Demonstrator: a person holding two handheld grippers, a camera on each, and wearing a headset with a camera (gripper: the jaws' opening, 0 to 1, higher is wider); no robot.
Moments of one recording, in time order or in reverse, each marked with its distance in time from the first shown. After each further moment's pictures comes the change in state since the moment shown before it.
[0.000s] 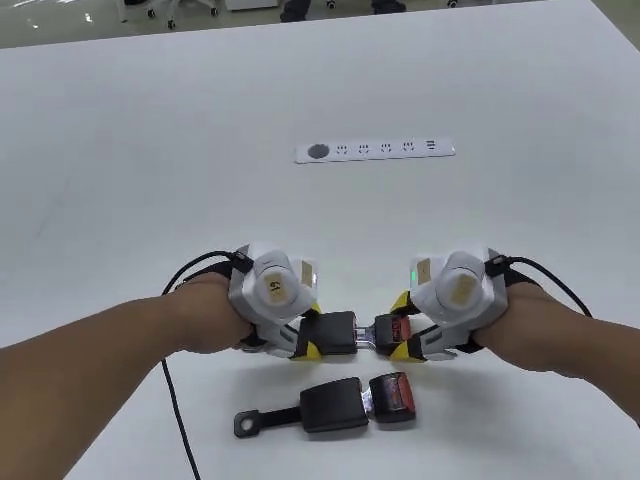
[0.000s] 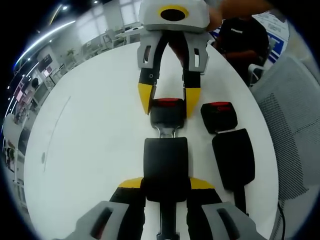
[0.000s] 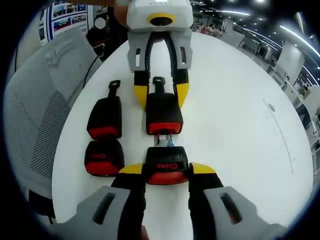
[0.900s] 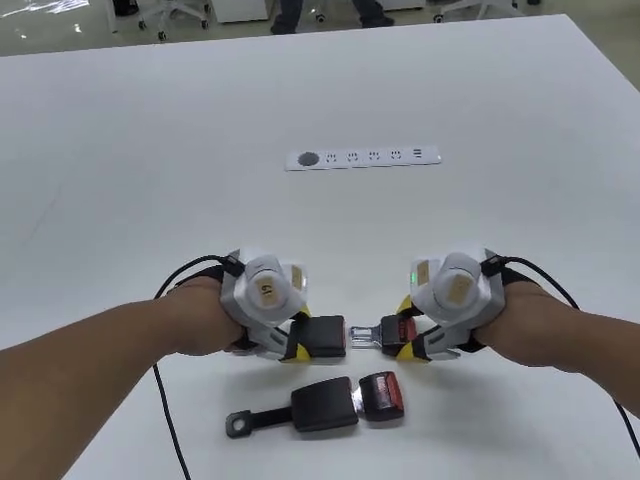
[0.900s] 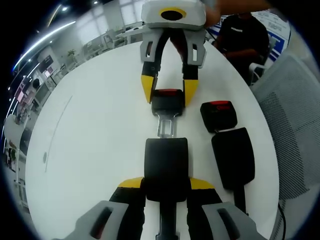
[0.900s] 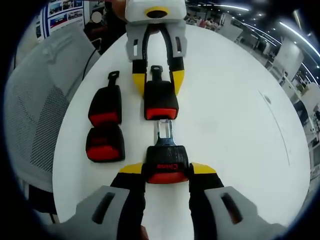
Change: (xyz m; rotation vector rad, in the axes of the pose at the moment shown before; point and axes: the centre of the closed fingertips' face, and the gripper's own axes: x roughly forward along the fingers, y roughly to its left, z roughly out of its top) left arm 0.000 0.001 -0.003 0.000 0.003 0.017; right arm -0.010 0.002 -0.016 0.008 0.064 -0.027
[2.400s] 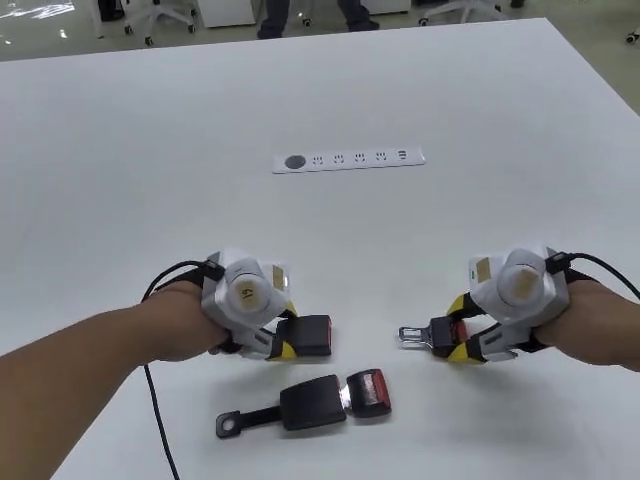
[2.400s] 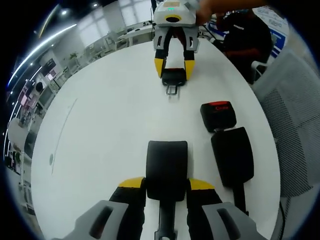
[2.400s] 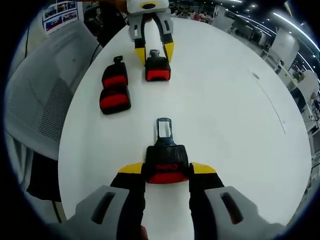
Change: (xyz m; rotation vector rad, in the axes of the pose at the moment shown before) left arm -0.009 0.000 0.002 0.049 0.019 0.047; right arm -0.052 0.001 -0.071 0.065 0.056 -0.012
